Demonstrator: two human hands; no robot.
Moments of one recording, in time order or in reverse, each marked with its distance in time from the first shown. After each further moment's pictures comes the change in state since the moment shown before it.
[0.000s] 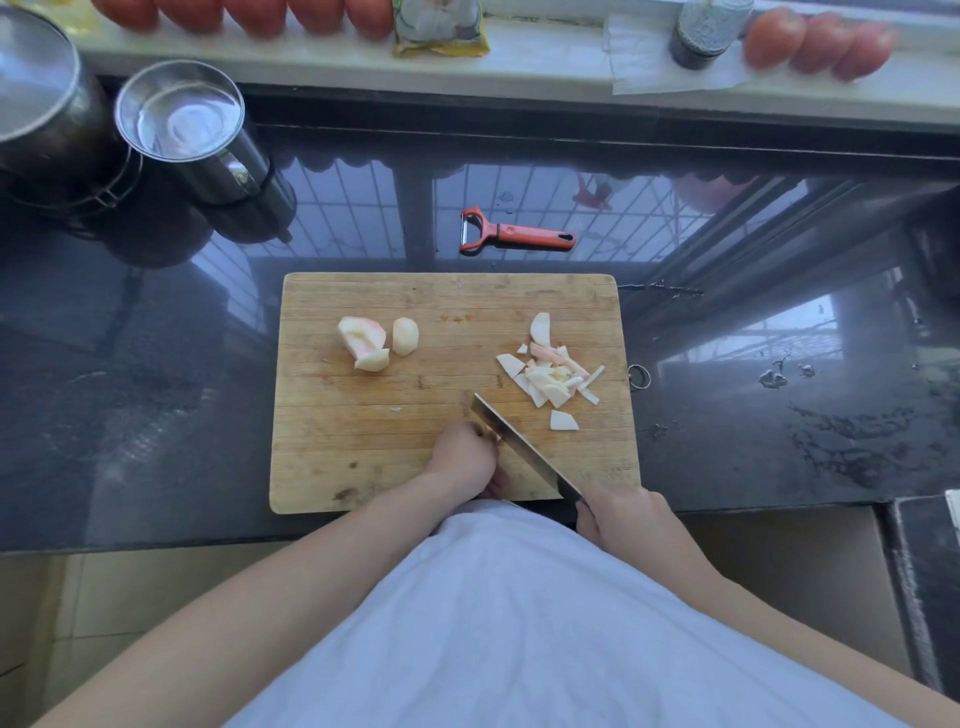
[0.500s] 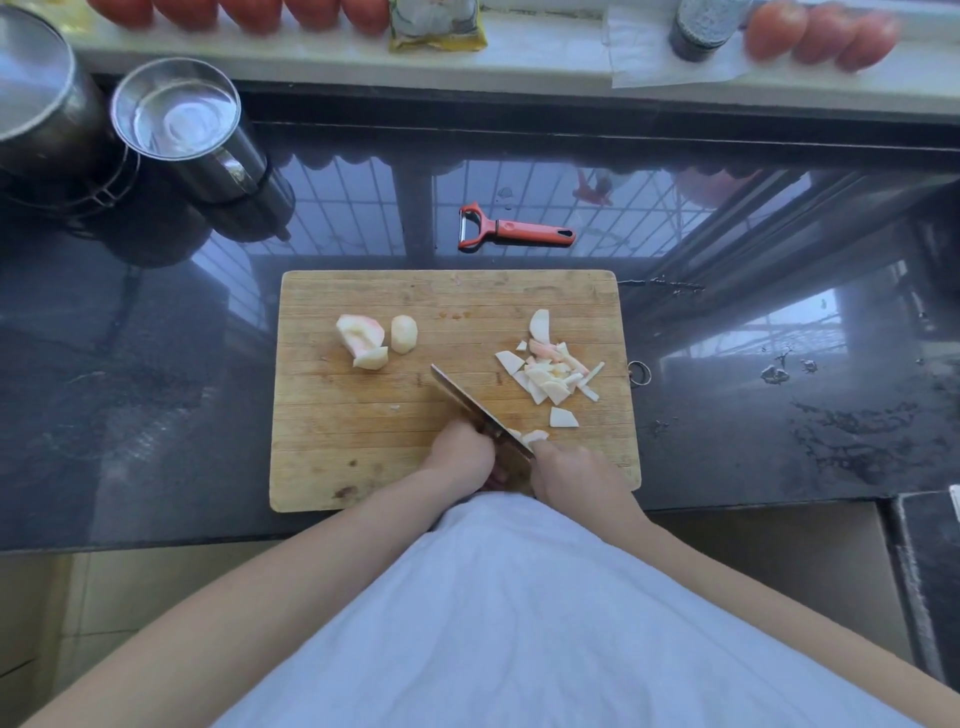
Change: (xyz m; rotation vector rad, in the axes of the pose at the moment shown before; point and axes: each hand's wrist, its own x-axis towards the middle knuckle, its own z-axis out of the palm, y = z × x) left_hand 0.009 -0.006 0.003 -0.117 -0.006 -0.047; right_hand 0.052 -0.025 0.015 -0.015 0.093 -0.067
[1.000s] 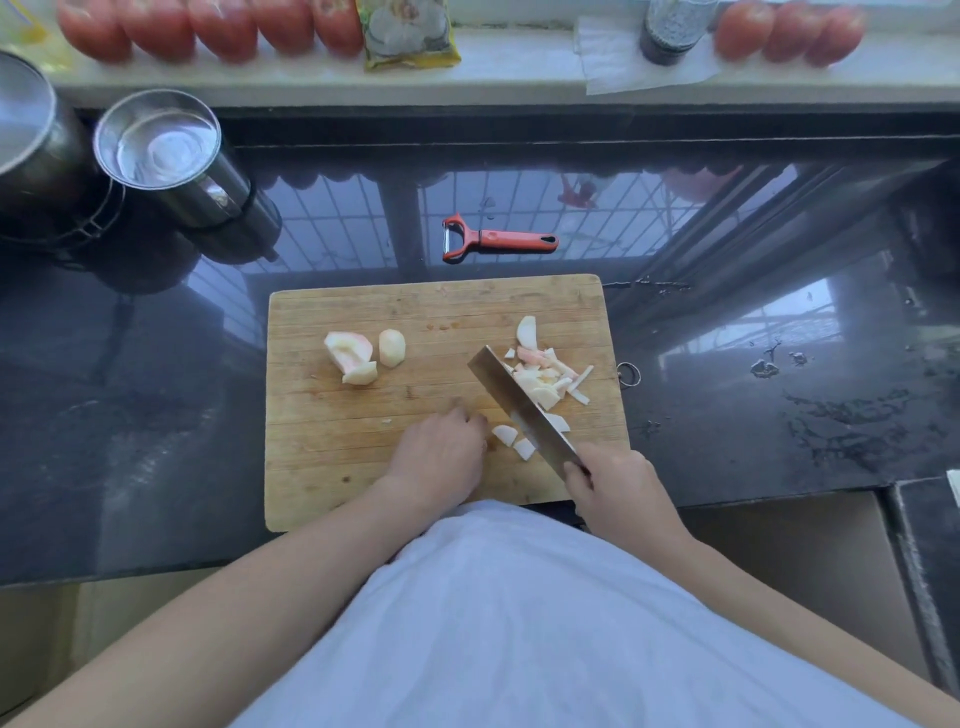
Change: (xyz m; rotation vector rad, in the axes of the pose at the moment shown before) left_hand 0.011 -0.008 -0.013 1.052 0.164 0.537; right_hand -0.028 0.035 -0.015 0.330 0.180 0.129
